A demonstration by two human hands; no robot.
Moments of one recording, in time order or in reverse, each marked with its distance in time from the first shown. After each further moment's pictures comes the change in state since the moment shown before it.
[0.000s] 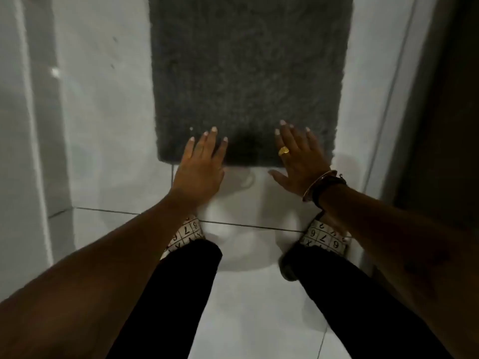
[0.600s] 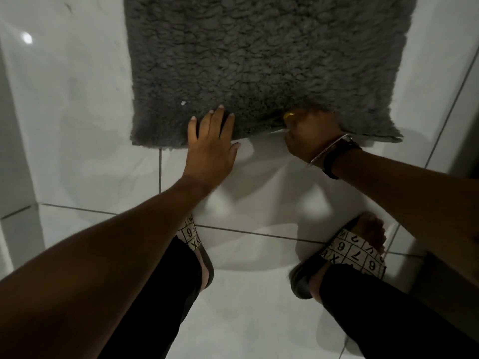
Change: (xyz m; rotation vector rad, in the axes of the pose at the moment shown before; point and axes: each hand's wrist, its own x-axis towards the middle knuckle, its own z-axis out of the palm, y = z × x) left_hand 0.060 -0.011 0.107 0.070 0.128 -0.149; right_hand 0.086 0.012 0.076 0.088 0.114 -0.083
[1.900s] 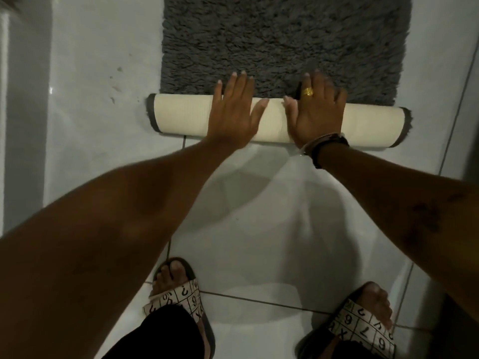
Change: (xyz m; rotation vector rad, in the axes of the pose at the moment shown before) left_hand 0.198 -0.033 -0.061 -0.192 0.167 -0.011; right_hand 0.158 0.048 -0.049 -0.114 0.340 0.422
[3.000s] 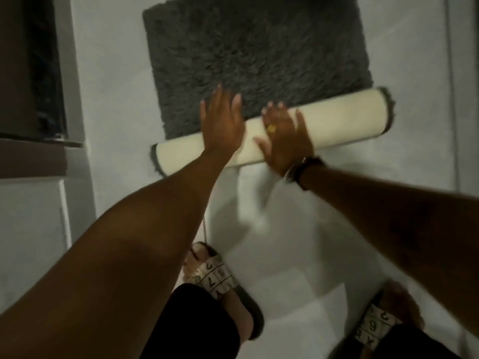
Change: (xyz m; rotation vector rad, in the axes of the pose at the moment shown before) left_hand 0.179 0.006 -0.078 -0.110 0.075 -0.095; right_hand 0.113 -0.023 -0.026 0.164 -0.106 -0.106
